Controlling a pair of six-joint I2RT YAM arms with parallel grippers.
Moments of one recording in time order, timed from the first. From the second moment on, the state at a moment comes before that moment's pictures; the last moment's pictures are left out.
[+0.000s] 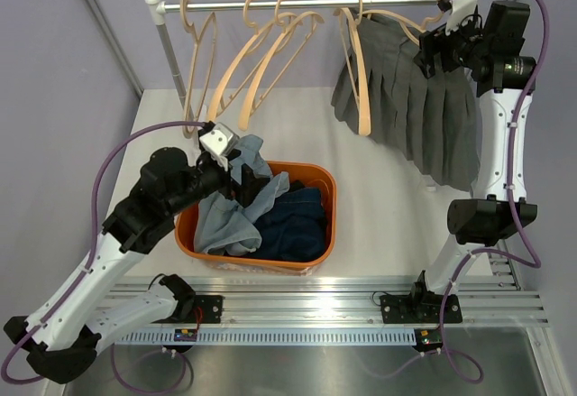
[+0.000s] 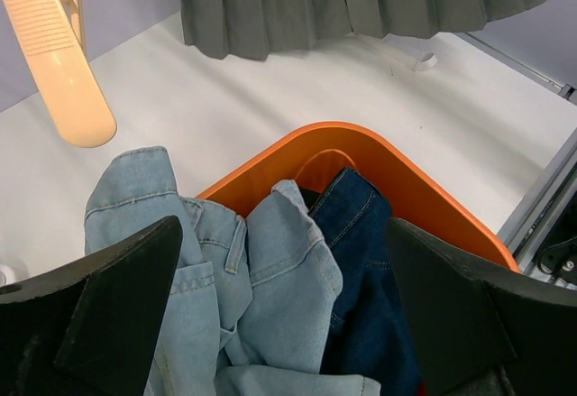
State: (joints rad) left arm -0.67 0.85 1.11 -0.47 0.13 -0.01; right arm -0.12 1.82 2.31 -0.85 -0.46 -0.46
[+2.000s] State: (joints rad) left arm -0.68 1.04 1.16 -0.11 0.31 -0.31; right arm -0.24 1.51 1.97 -0.94 -0.67 -0.48
